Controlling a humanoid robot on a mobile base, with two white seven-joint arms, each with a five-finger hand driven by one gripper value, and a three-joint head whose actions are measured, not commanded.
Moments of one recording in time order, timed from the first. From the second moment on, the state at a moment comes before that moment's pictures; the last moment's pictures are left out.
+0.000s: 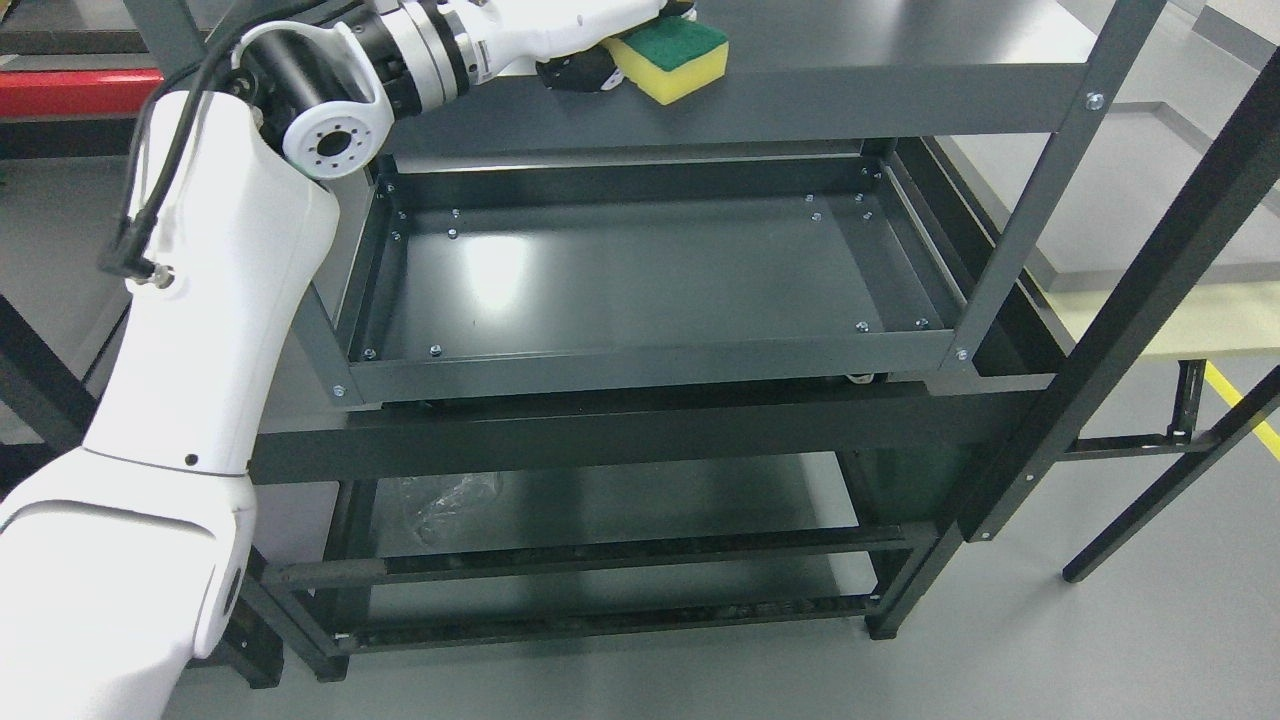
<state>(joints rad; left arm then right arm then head) -1.37 0.10 -0.33 -0.95 -0.98 -0.72 -0.35 -0.08 0.00 -0.21 0.00 -0.12 0.00 -0.07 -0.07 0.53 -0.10</state>
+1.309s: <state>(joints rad) -1.47 0.12 -0.42 -0.92 -0.84 -0.78 -0.56 -0.08 0.00 -0.21 0.00 -0.12 0.00 -0.07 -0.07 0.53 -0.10</state>
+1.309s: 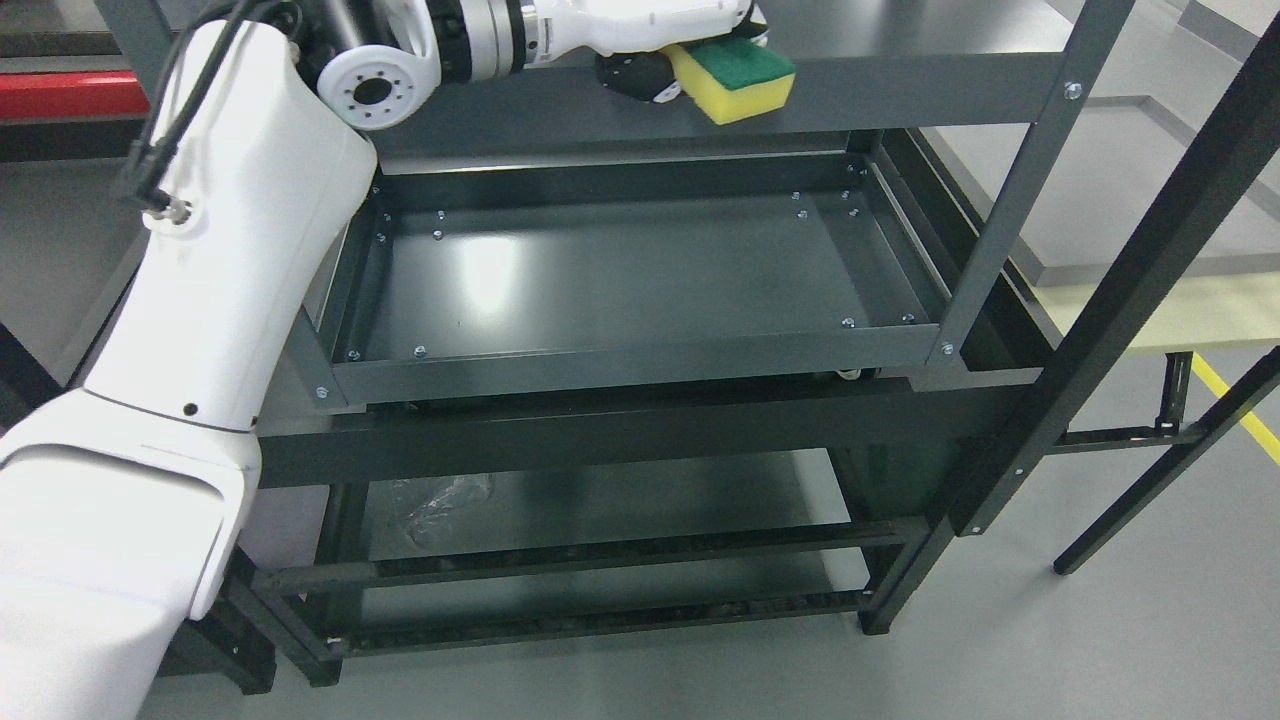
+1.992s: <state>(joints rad) -1.43 0.28 -0.27 -1.00 -0.75 -0.79 -0.83 -0.08 0.00 -0.21 0.00 -0.12 0.00 -0.07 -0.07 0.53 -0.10</state>
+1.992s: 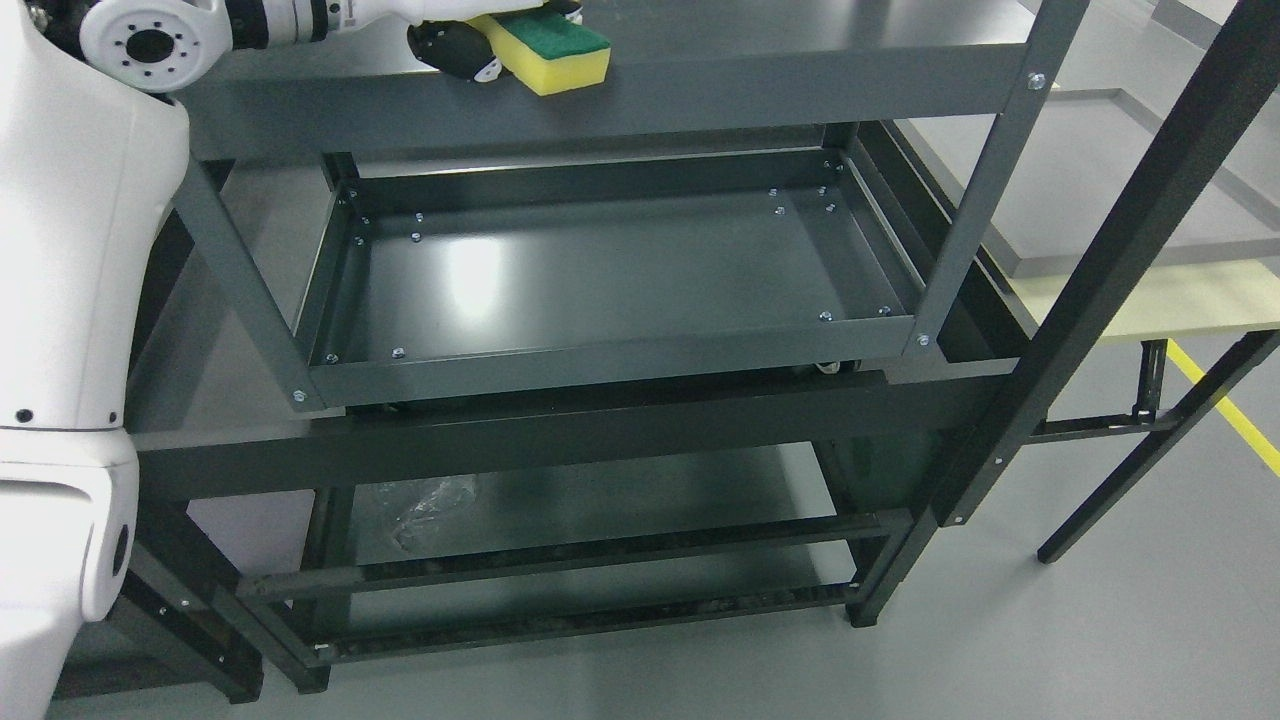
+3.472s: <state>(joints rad) -1.47 0.04 -0.39 -0.89 -0.83 -0.77 -0.50 -0.08 0.00 -0.21 0.00 -0.12 0.00 -0.07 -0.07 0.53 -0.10</state>
